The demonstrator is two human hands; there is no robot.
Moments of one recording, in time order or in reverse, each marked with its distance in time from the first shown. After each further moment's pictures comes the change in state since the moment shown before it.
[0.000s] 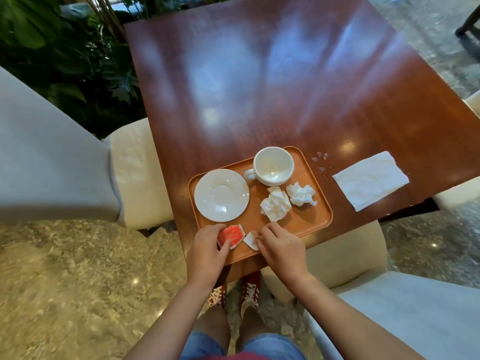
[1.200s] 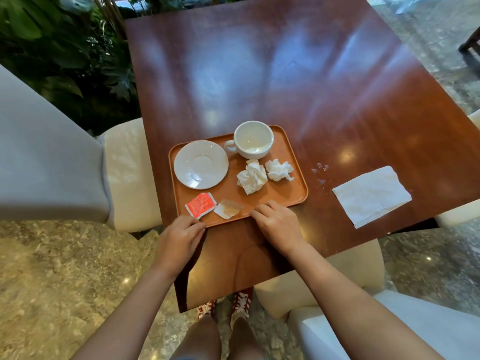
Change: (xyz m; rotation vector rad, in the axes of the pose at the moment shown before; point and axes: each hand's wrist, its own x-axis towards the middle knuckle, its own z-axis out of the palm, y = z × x) left_hand 0.054 -0.050 -0.009 0.245 0.086 0.455; right_hand 0.074 0.050 0.028 -0.107 0.086 -0.384
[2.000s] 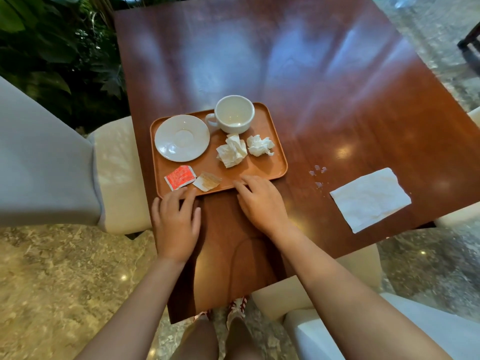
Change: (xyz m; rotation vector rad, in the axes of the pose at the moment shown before) left_hand 0.041 0.014 0.012 0.153 0.175 -0.236; right_hand 0.056 0.008 0.011 0.059 -0.112 0.146
